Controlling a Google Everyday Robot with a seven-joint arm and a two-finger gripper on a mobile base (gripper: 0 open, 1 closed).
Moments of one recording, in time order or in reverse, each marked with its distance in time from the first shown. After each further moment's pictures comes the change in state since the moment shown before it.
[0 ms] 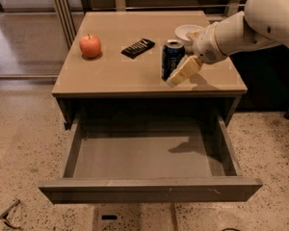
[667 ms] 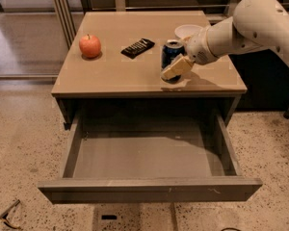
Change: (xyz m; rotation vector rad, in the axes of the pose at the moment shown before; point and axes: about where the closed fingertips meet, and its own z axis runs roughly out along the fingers) arm 0.006 -0.018 0.027 0.020 -0.021 0.008
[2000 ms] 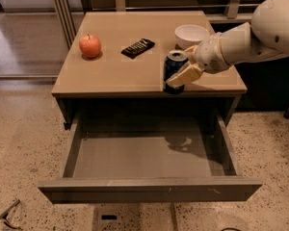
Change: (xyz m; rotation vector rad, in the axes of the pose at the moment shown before) arm -0.001 0.044 -0.028 -0.099 -0.058 -0.034
